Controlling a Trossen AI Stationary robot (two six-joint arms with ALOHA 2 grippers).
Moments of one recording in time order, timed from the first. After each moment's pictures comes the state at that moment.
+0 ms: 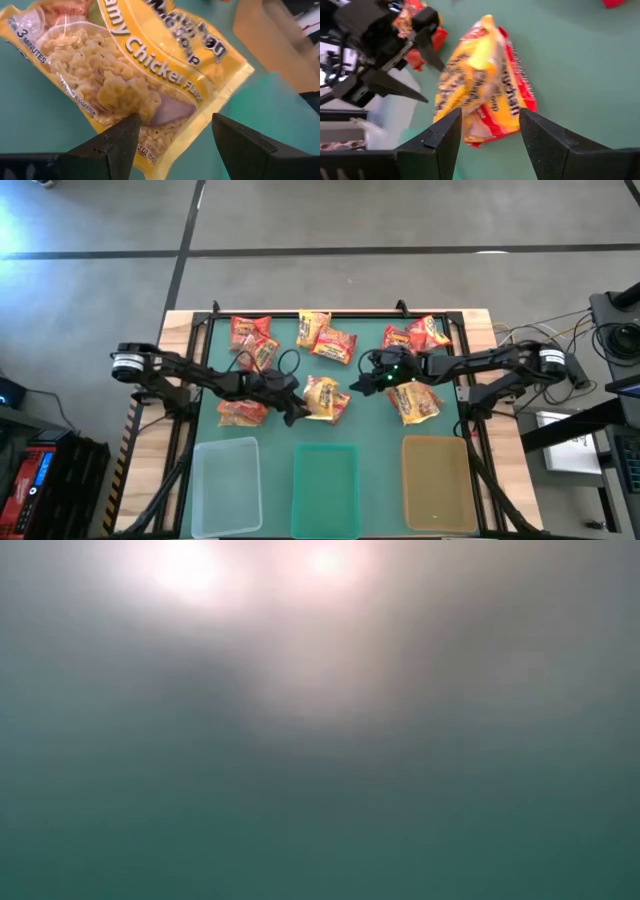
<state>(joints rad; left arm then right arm) 0.06 1.56 0.56 0.38 0.14 -0.65 -0.24 1.41 0.60 0.22 -0.23 0.96</state>
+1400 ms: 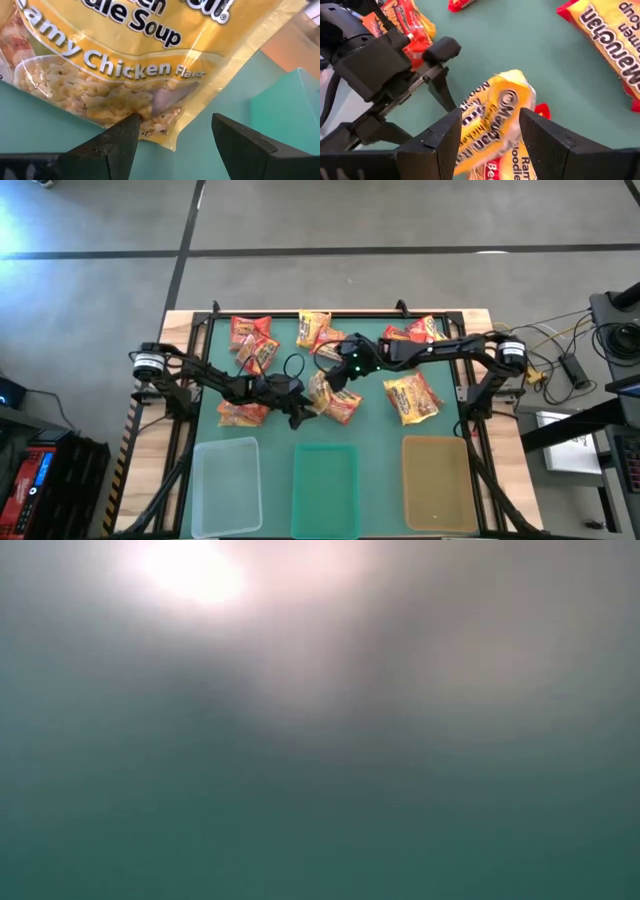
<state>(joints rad) 0.06 1.71 0.56 0.59 0.10 -0.55 -0.23 1.71 1.12 -0.16 -0.14 0.66</state>
